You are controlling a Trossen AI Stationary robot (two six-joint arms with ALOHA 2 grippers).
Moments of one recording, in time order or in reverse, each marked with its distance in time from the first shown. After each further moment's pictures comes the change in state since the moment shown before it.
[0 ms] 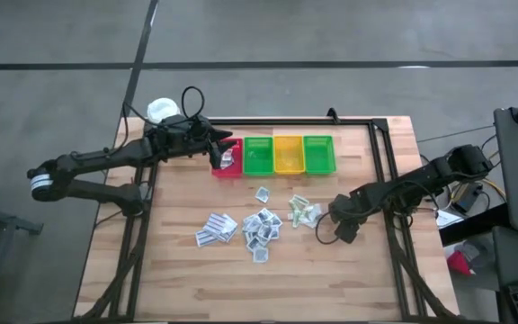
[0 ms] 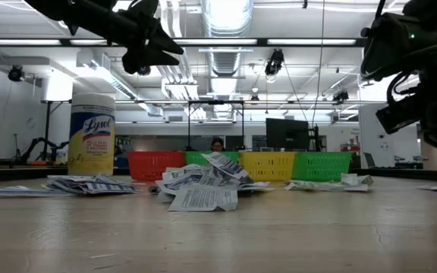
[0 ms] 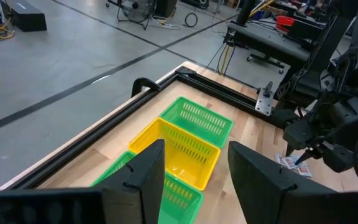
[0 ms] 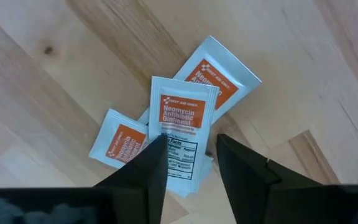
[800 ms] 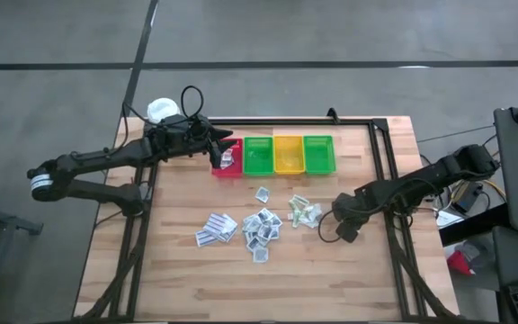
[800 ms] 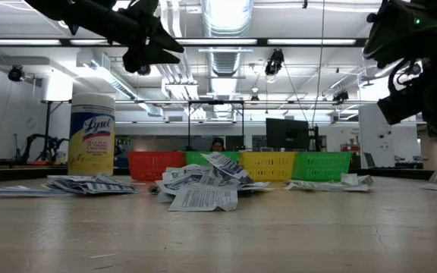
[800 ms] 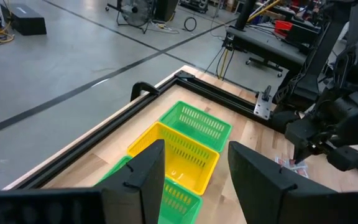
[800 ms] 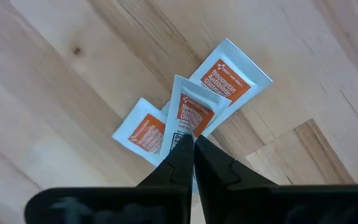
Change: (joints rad) left arm 0.000 0.000 0.000 0.017 0.000 -0.001; right arm 0.001 -0.108 0.000 -0.019 -0.016 0.049
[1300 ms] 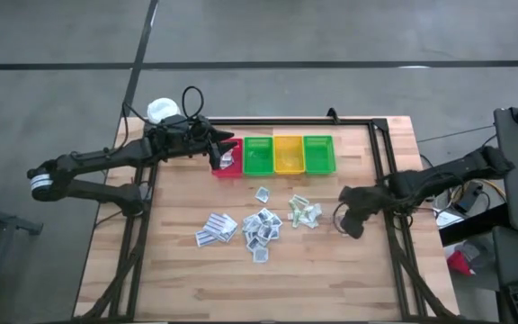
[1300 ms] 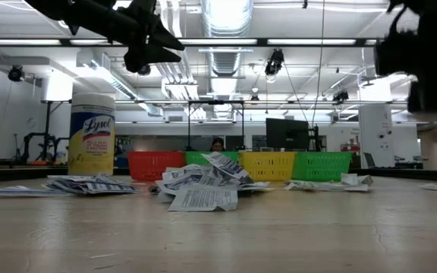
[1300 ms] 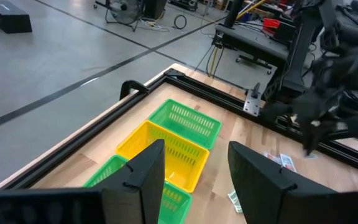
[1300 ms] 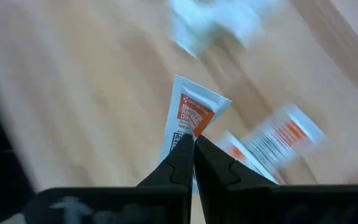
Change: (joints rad) left arm -0.001 0.000 0.000 0.001 0.041 0.000; right arm 0.000 -0.339 0.001 0.134 -0.002 -0.073
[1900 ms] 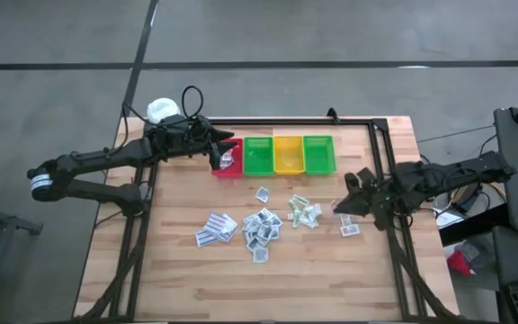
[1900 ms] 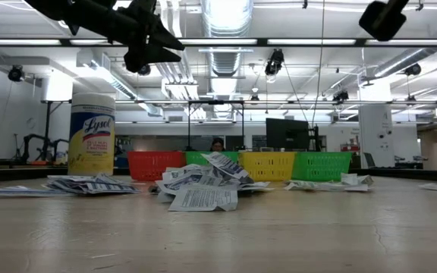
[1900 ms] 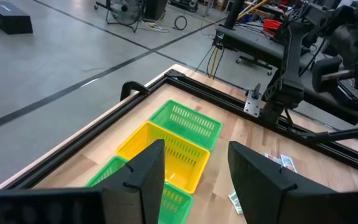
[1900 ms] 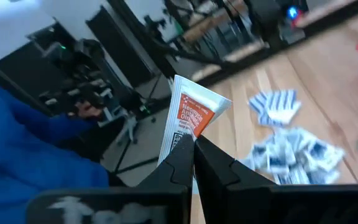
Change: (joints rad) left arm -0.001 0.000 0.000 0.004 0.000 0.001; right arm 0.000 -0.276 0.001 0.603 0.004 -0.266
